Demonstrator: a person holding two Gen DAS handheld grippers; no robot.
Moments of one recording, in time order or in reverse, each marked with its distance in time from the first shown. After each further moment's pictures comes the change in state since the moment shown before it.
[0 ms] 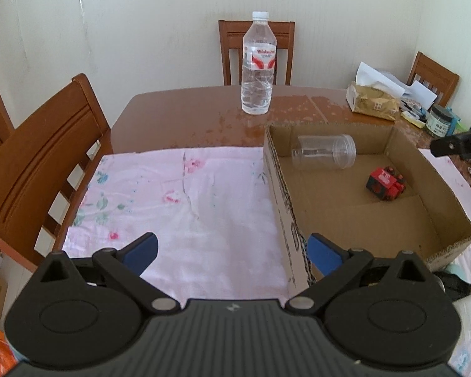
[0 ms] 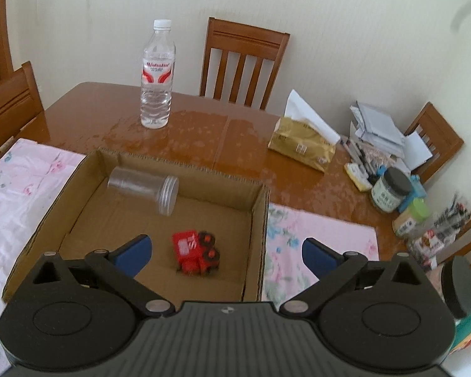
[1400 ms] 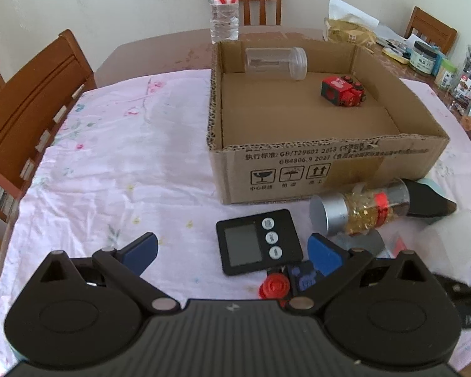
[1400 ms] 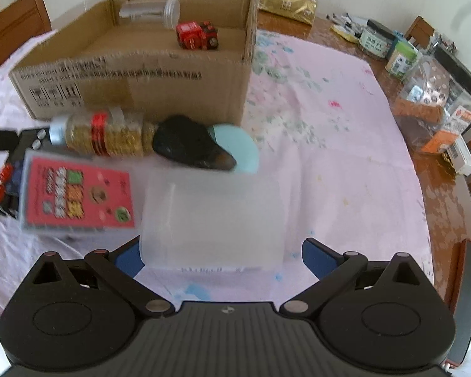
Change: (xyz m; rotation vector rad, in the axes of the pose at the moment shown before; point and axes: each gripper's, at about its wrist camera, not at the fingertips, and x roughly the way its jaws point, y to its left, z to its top) left arm -0.009 -0.081 -0.075 0.020 0.162 0.033; right arm -0.022 0.006 -0.216 0.077 0.236 0.021
